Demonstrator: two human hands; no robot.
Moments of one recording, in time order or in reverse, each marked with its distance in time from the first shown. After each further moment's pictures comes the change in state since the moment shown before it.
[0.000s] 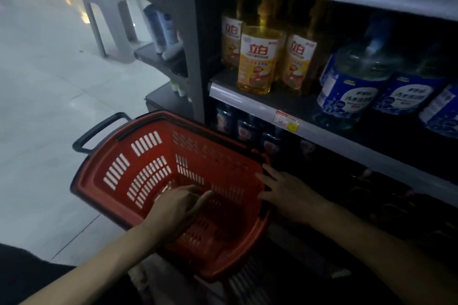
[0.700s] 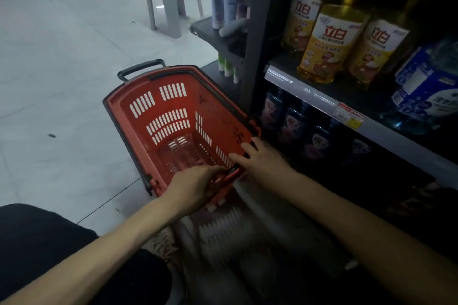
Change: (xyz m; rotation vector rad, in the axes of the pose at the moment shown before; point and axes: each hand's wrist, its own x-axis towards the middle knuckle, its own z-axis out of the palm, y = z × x) left_hand -0.044 -0.036 -0.035 0.074 0.024 -0.107; right_hand 0.116 -0.092 -0.065 0.086 0.190 -0.028
